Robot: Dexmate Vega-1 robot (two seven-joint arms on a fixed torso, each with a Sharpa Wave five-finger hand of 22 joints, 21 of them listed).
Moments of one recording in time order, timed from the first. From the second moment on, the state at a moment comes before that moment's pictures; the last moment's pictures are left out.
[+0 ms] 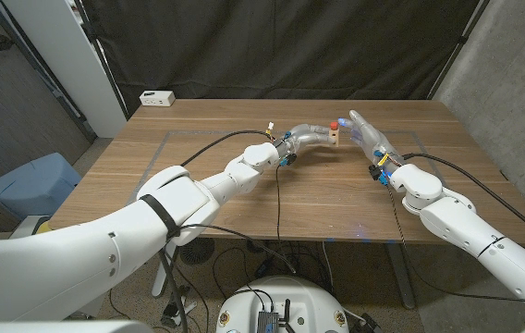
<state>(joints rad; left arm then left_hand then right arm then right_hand) 0.24 -0.06 0.79 -0.39 -0.29 -0.47 -0.27 0.97 0.06 0.32 -0.19 0.24 0.89 -0.13 0.20 0.20 0.87 -0.21 0.22 0.53 0.48 -0.05 0.20 0.18 0.14 0.21 0.19 0.17 -1.02 -0.76 -0.34 -1.75 0.52 0.04 -0.13 0.14 0.10 0.13 0.01 0.21 0.39 -0.11 0.18 0.18 -0.18 0.07 0.19 0.18 -0.17 0.17 0.20 0.20 -0.10 0.17 0.19 0.17</state>
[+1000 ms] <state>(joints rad) 0.24 -0.07 0.79 -0.38 -0.29 -0.45 -0.27 0.97 0.06 0.32 -0.19 0.24 0.89 -0.13 0.20 0.20 0.87 -0.21 0.22 0.53 0.48 -0.05 0.20 0.18 0.14 0.21 0.19 0.17 -1.03 -0.77 -0.35 -1.80 0.51 0.02 -0.13 0.13 0.11 0.13 0.01 0.21 0.39 -0.11 0.18 0.18 -0.18 0.07 0.19 0.18 -0.17 0.17 0.20 0.20 -0.10 0.17 0.19 0.17</state>
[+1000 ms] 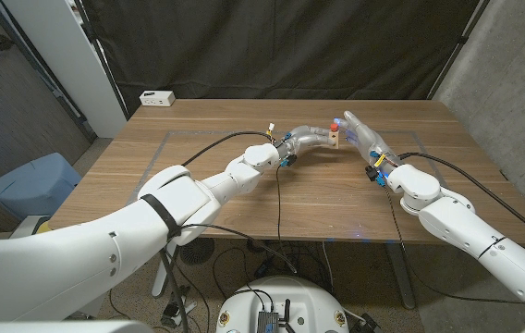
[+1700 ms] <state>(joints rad) 0.25 -0.07 0.79 -0.38 -0.30 -0.46 -0.28 0.97 0.06 0.32 -0.19 0.24 0.88 -0.13 0.20 0.20 0.88 -0.21 0.22 0.53 0.48 -0.05 0.20 0.18 0.14 0.21 0.19 0.17 -1.05 -0.78 -0.35 -1.82 0.52 0.01 -0.14 0.13 0.11 0.14 0.01 0.22 0.39 -0.11 0.18 0.17 -0.17 0.06 0.19 0.18 -0.17 0.17 0.20 0.20 -0.10 0.17 0.19 0.17</state>
